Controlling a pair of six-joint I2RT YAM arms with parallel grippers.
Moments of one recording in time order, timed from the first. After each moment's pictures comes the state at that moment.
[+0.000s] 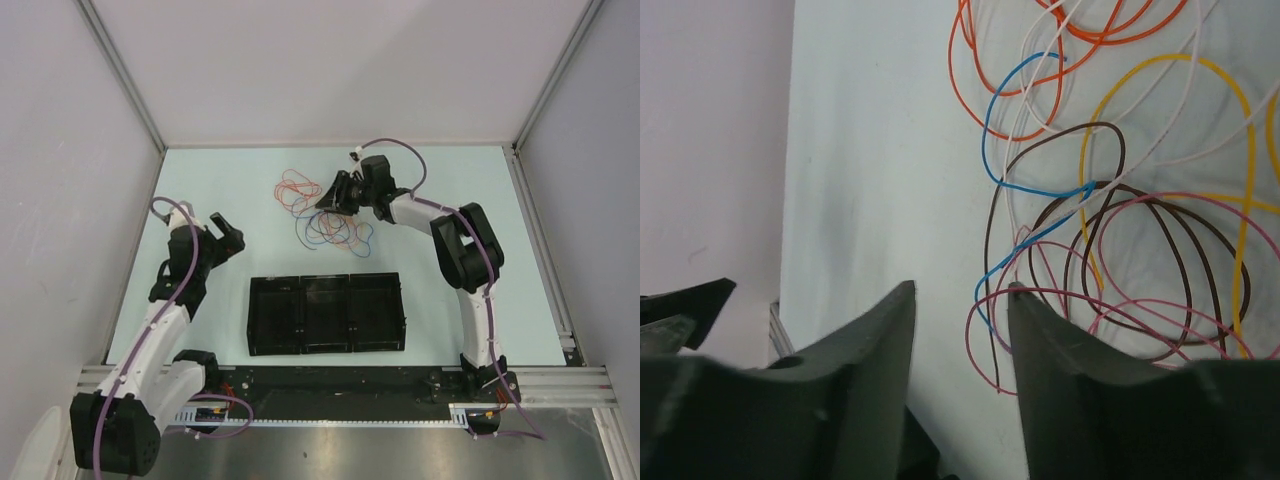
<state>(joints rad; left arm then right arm) -0.10 0.88 0.54 -0.13 -0.13 -0.56 0.47 2.13 1.49 0.13 -0.52 0.75</state>
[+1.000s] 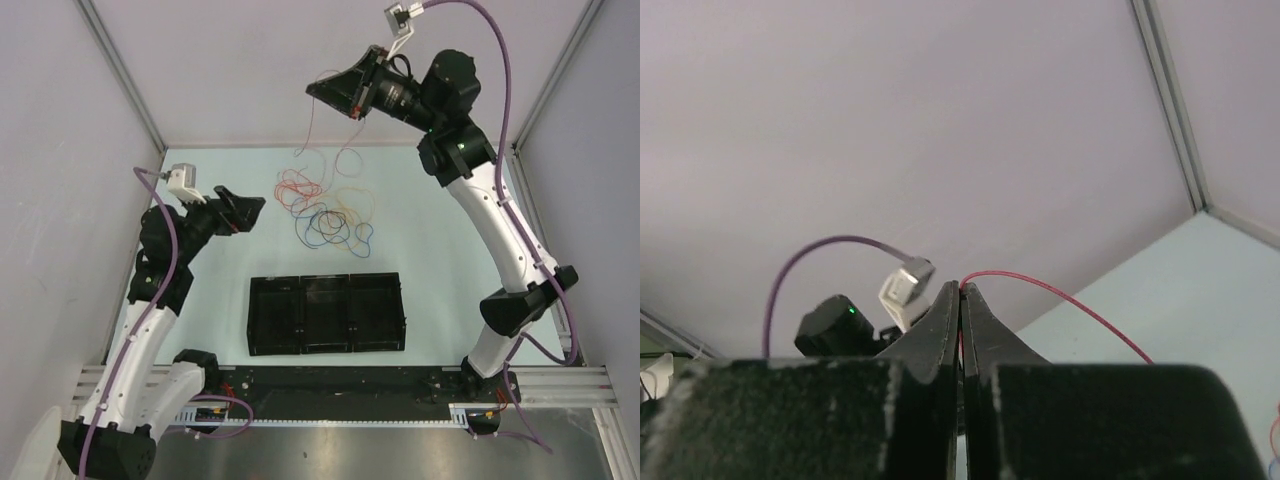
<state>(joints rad) -0.16 0.82 0.82 -0.08 0.27 -0.49 0.55 1.76 2.21 -0.13 -0.61 0.70</state>
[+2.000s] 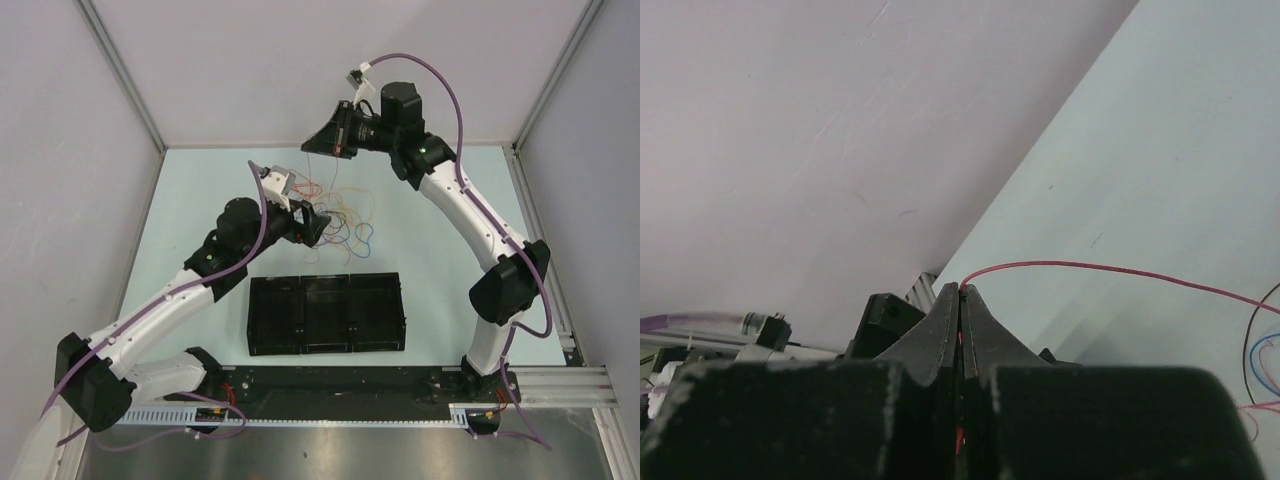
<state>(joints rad) -0.66 1.09 0.89 0.04 0.08 -0.21 0.53 1.83 1.95 -0.27 -0.66 0.74</state>
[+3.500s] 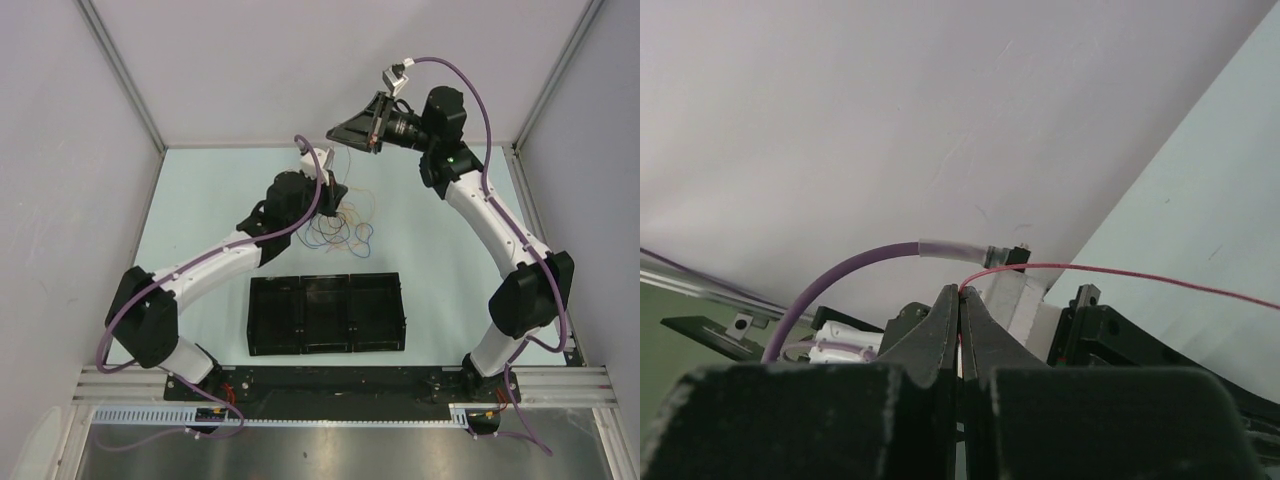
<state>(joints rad) -0.69 1.51 1.11 0.26 -0.01 -0.23 0.40 1.69 1.70 0.14 -0.87 1.14</state>
